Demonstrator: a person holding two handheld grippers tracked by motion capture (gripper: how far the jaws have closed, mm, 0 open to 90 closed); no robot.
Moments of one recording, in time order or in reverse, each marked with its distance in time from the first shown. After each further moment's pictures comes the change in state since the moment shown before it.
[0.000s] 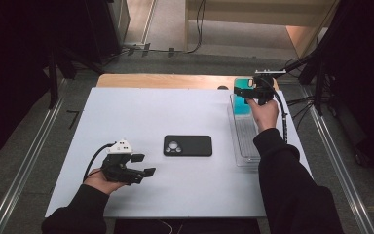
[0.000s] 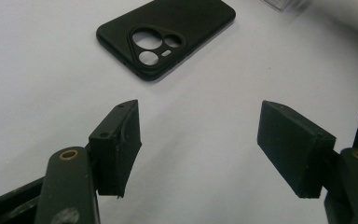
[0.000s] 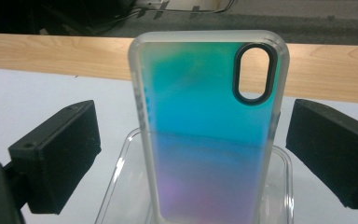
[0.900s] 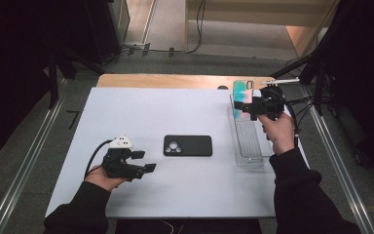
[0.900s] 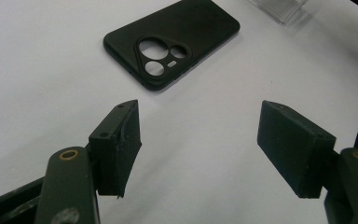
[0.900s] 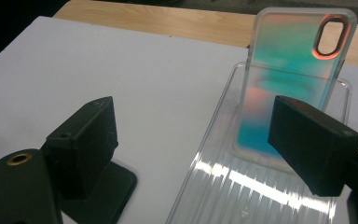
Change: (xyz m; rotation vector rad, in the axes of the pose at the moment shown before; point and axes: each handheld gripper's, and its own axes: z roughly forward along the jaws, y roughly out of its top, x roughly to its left) left arm 0.005 0.009 0.000 -0.010 -0.005 -0.047; right arm 0.036 -0.028 -0.091 0.060 0.205 -0.103
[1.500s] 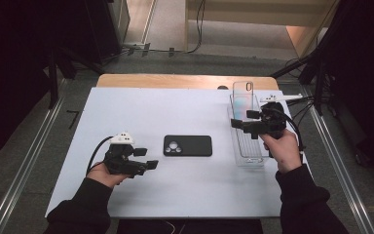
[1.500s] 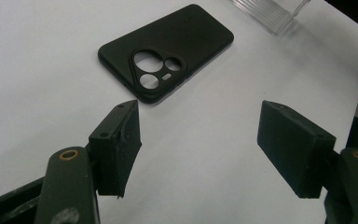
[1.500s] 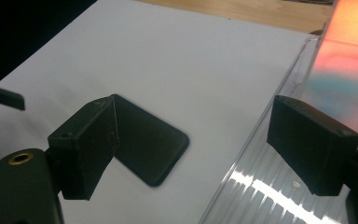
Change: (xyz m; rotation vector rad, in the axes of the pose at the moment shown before) left arm 0.001 0.010 0.002 -0.005 -0.028 -0.008; right arm 0.027 -0.037 -0.026 0.001 0.164 -0.099
